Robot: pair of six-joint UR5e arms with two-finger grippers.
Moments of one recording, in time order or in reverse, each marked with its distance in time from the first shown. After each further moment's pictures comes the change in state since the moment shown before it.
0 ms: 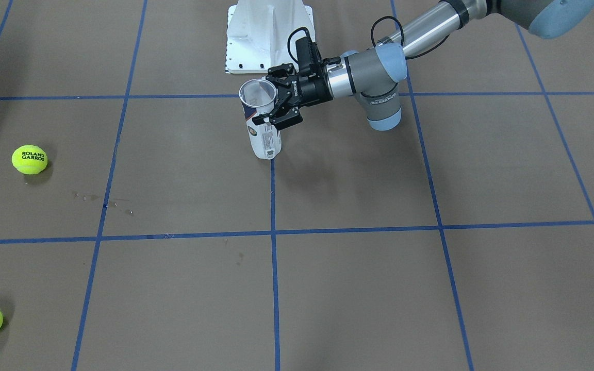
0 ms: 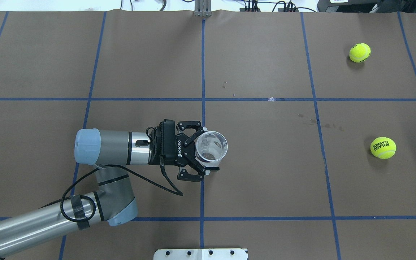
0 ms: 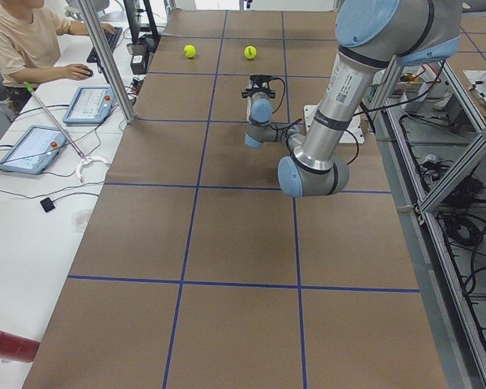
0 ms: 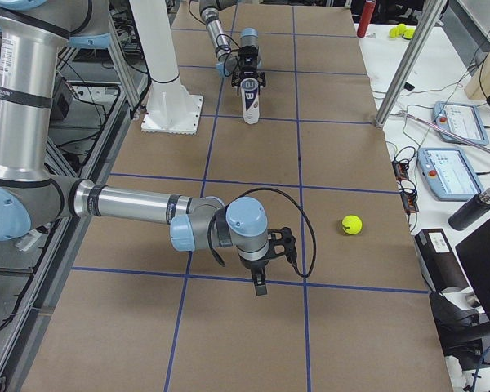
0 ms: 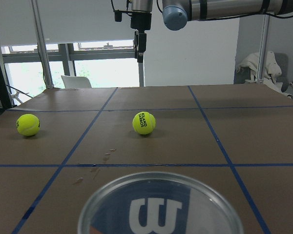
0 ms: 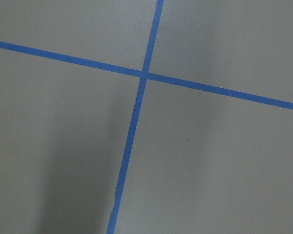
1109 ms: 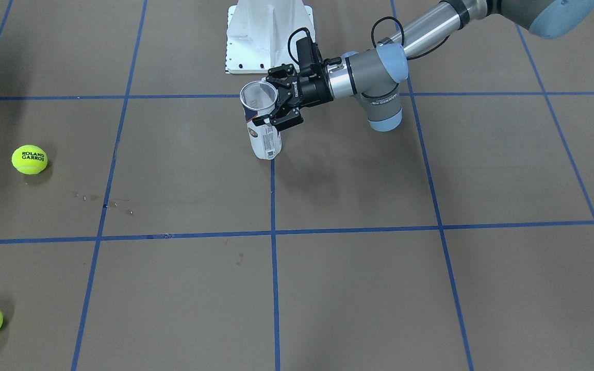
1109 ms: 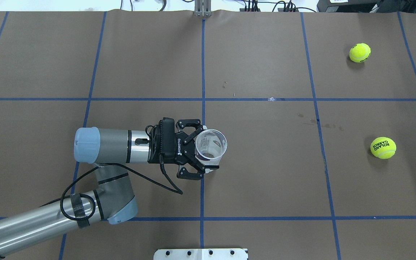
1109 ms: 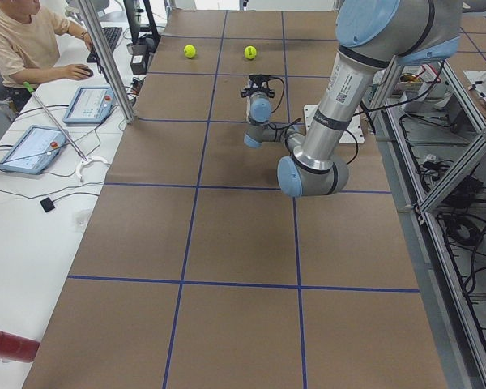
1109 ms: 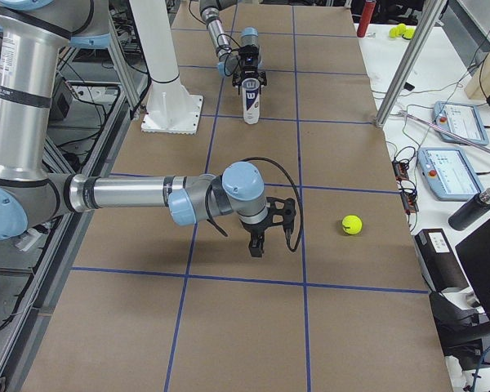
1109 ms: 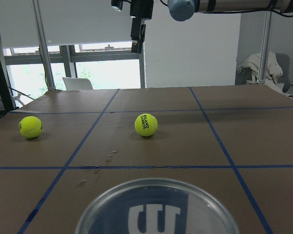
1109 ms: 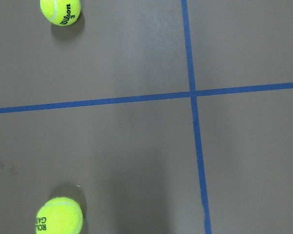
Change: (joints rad) left arm -0.009 -0.001 0.000 -0.001 0.000 0.000; right arm -0.116 -0.027 0.224 0.005 0.034 0.564
